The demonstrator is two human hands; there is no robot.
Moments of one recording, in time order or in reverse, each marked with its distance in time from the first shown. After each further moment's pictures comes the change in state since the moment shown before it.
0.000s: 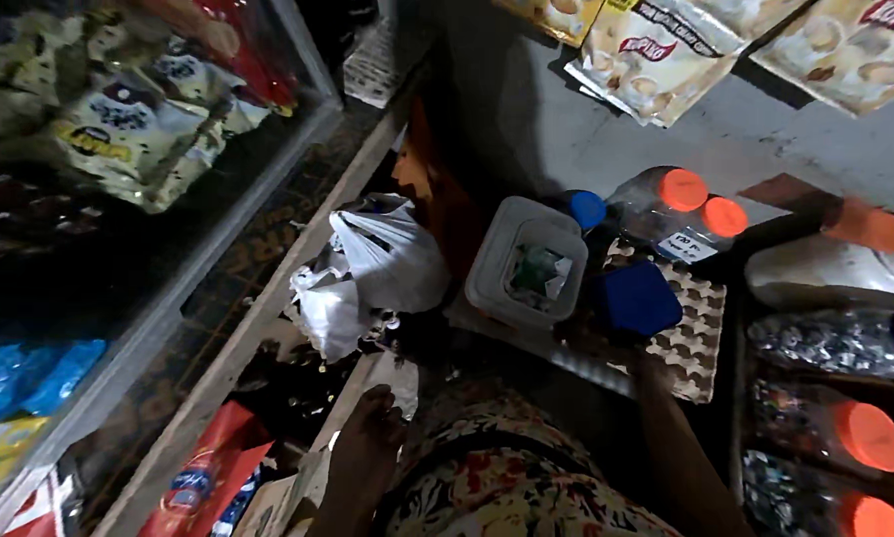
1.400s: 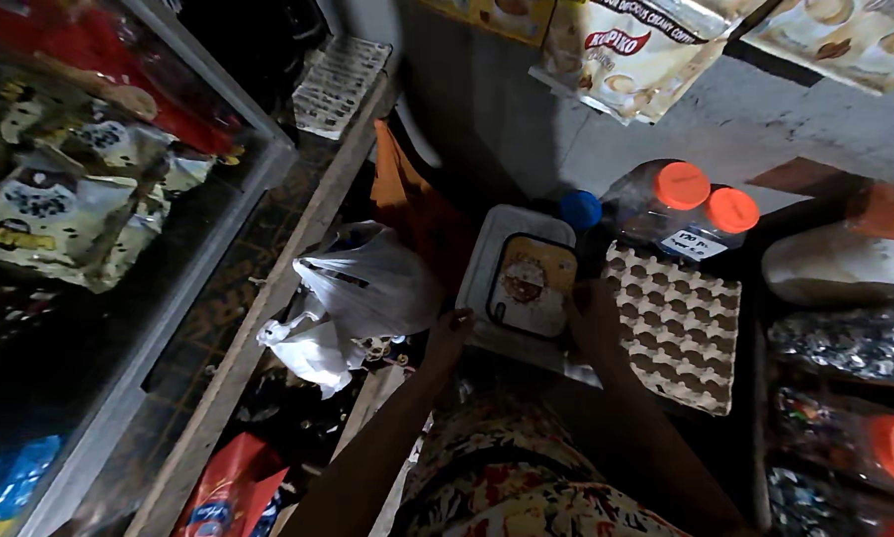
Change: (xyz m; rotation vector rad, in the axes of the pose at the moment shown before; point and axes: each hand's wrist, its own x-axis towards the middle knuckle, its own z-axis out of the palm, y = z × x) left_hand 0.127 -0.007 0.152 1.031 -0.324 0.117; right_hand -0.066 -0.133 0.061 -0.358 -0.261 -0.735
